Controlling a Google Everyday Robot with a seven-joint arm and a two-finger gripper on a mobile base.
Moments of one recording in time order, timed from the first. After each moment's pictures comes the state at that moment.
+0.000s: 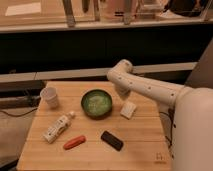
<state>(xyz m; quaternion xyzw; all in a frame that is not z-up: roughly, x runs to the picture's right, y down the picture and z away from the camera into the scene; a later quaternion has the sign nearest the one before) 0.153 0.062 0.871 -0.29 -0.01 -0.29 0.91</state>
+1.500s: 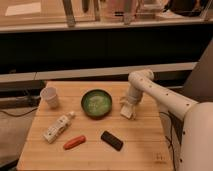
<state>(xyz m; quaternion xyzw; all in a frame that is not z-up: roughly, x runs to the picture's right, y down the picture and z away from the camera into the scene) 0.147 0.137 0.903 -0.34 -0.18 -0.22 0.90</state>
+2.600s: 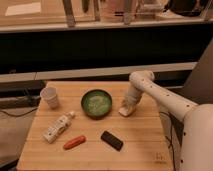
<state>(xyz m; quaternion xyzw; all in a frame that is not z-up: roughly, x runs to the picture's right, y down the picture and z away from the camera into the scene) 0.134 0.133 0.902 -0.32 -0.21 -0.22 0.90</state>
